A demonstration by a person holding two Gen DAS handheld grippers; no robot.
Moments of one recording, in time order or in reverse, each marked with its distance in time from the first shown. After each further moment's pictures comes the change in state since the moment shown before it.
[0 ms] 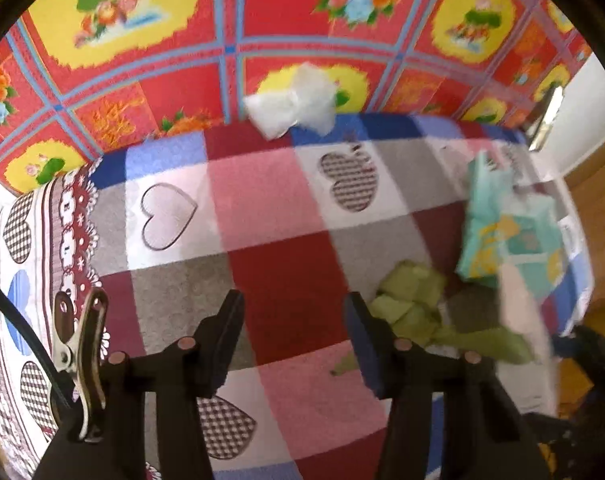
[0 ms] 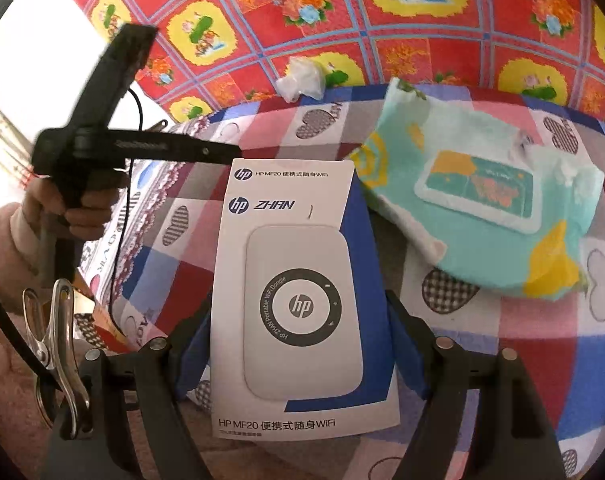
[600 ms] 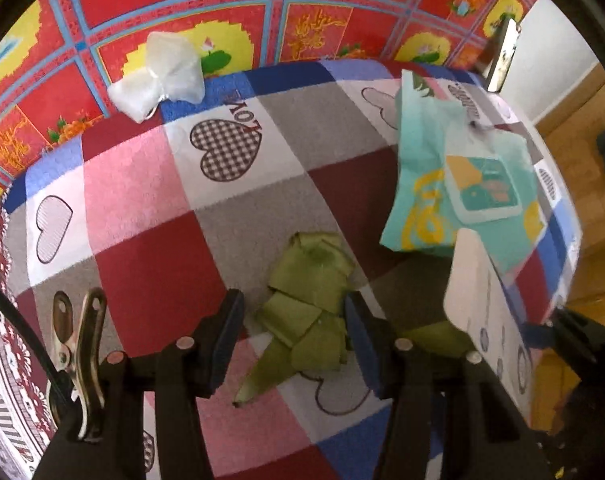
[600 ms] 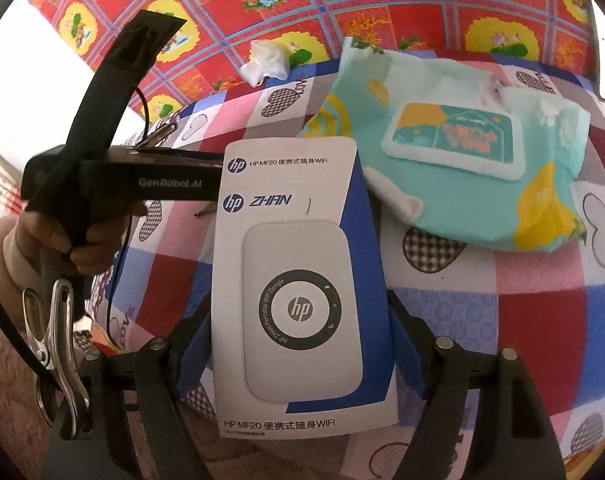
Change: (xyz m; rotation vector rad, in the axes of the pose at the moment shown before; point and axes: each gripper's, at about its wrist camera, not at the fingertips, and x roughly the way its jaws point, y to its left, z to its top) left arm 0.038 -0.075 -0.012 0.151 0.072 -0.045; right arm 0.006 -0.014 -0.018 0.104 0.010 -0.035
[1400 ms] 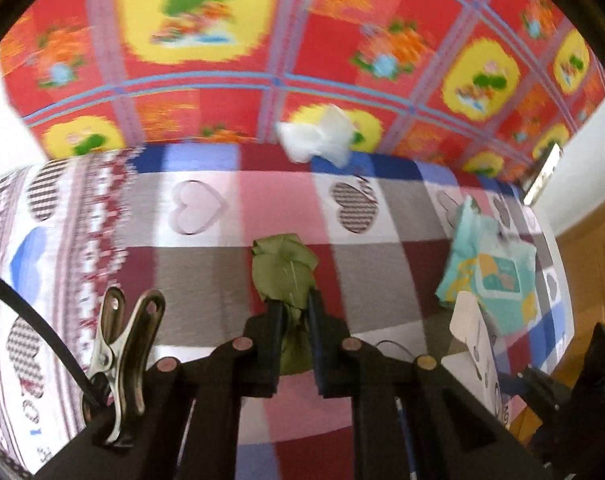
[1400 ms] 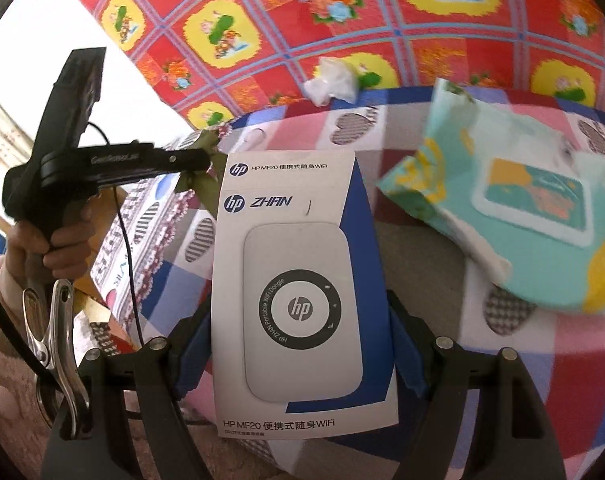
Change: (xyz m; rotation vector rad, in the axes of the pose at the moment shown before) left arm -0.079 0.079 -0.029 -0.333 -0.202 0.067; right arm 0.014 0.045 0.018 -0.109 -0.051 0.121
